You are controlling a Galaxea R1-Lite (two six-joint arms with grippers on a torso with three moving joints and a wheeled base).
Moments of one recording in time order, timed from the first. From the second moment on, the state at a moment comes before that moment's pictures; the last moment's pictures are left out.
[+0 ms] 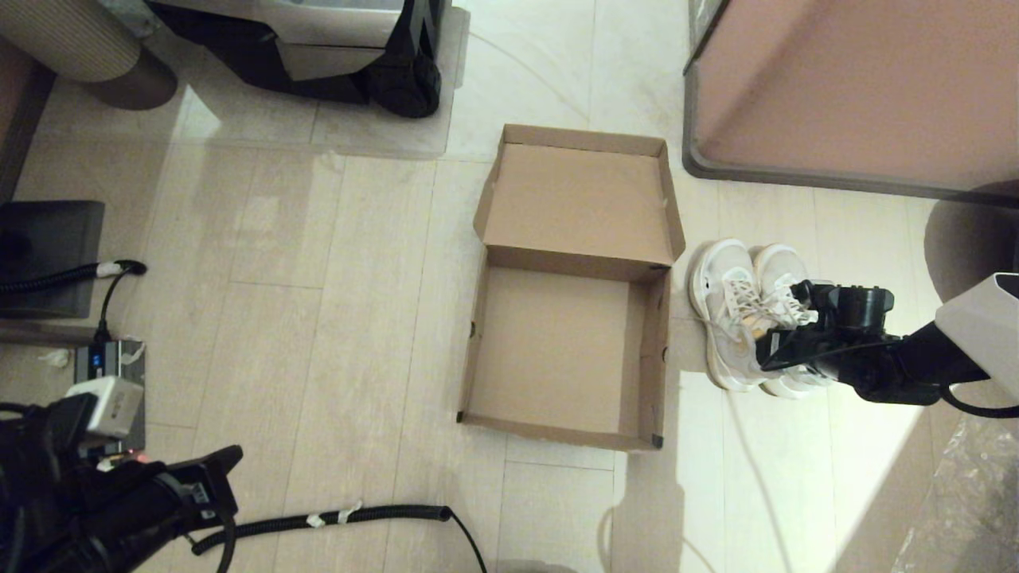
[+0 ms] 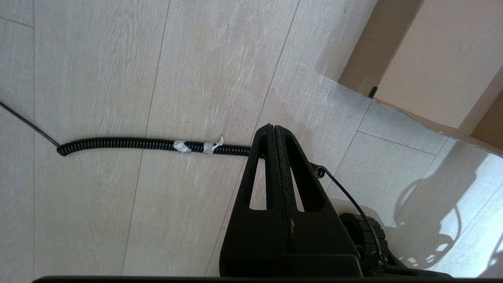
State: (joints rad) left arm -0.15 1.30 -0.18 -0.74 0.17 -0.21; right arm -0.17 2.39 -1.31 -0.66 -0.01 0.00
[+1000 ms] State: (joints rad) left arm -0.13 1.29 -0.13 -0.74 0.16 -0.22; right arm -0.17 1.80 -0.71 -0.66 -0.05 0.01
